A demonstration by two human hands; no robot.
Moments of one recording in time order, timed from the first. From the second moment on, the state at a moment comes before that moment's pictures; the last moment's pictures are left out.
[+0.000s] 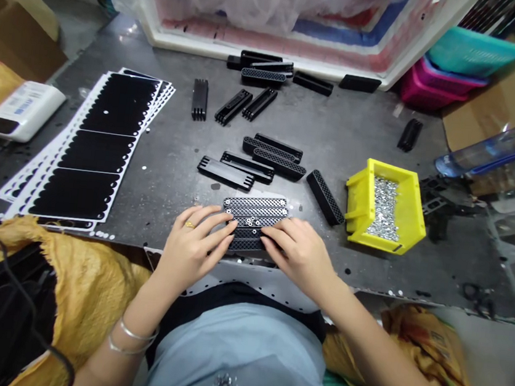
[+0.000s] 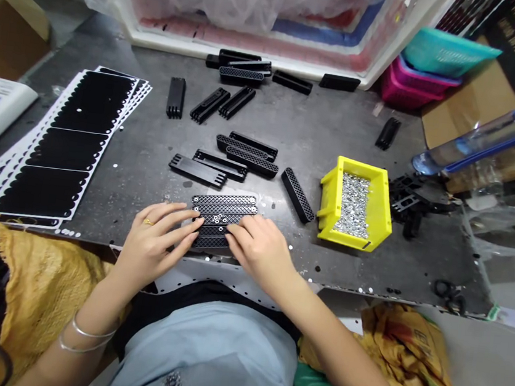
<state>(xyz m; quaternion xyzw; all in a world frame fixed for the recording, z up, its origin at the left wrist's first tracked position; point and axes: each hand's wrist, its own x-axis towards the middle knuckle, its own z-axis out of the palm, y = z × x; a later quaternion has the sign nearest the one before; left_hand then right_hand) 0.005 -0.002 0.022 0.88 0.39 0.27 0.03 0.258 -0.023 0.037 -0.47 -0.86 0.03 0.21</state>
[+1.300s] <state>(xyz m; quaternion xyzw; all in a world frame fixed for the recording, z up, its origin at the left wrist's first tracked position) 0.002 -0.013 0.009 0.87 0.41 0.26 0.01 0.279 -0.029 0.055 -0.41 -0.90 -0.03 0.16</state>
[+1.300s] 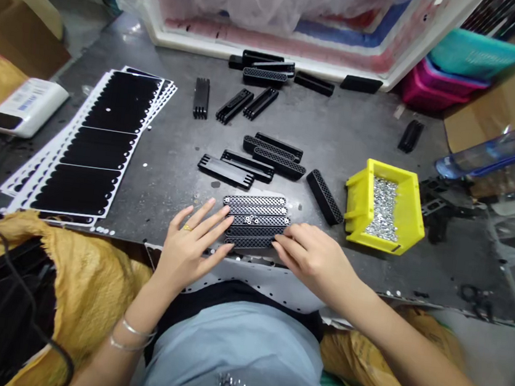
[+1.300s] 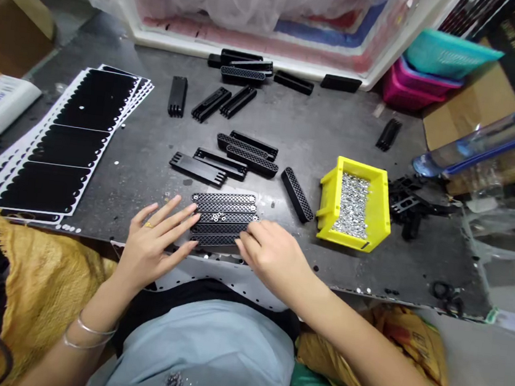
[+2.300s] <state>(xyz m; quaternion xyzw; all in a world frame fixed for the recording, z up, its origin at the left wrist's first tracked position) 0.014 -0.020 -0.001 0.84 0.45 0.30 0.07 0.240 -0.013 0.027 -0.52 -0.79 0.13 0.29</state>
